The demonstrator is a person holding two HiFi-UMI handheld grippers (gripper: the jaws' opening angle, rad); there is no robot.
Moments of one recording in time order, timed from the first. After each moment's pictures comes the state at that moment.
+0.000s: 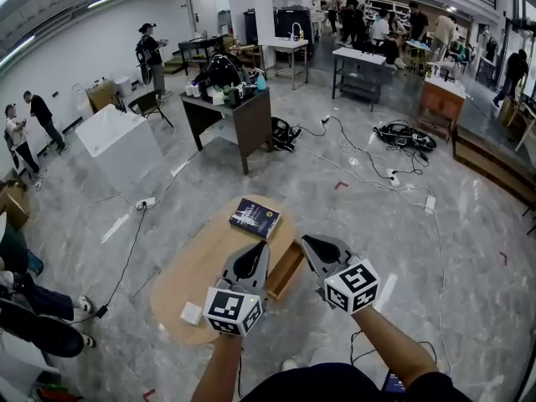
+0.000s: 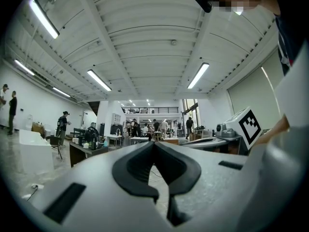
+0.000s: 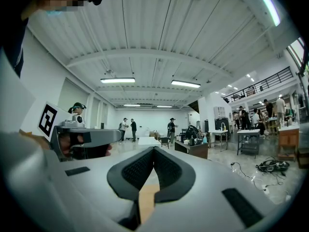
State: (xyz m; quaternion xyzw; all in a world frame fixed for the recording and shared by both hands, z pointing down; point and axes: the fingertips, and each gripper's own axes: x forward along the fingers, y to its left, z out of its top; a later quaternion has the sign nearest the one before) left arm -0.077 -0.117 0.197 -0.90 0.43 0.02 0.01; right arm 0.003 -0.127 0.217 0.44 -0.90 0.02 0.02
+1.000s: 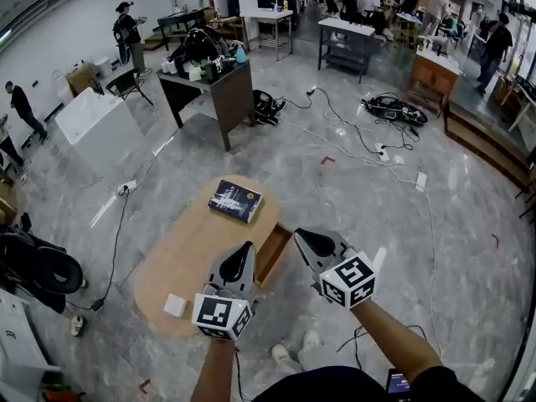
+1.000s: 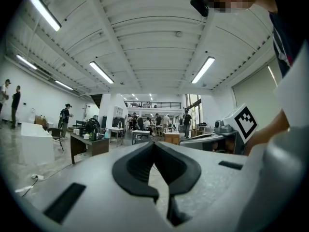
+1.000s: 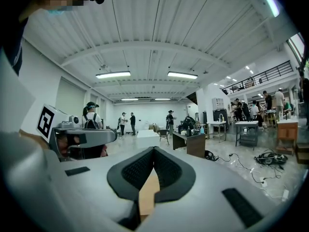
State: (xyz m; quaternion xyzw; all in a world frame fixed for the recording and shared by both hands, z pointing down) left arm -0.045 -0.142 0.240 -0.90 0.44 -0.01 -0.03; right arm 0.050 -0.159 0.257 0.43 -0.90 0.06 0.05
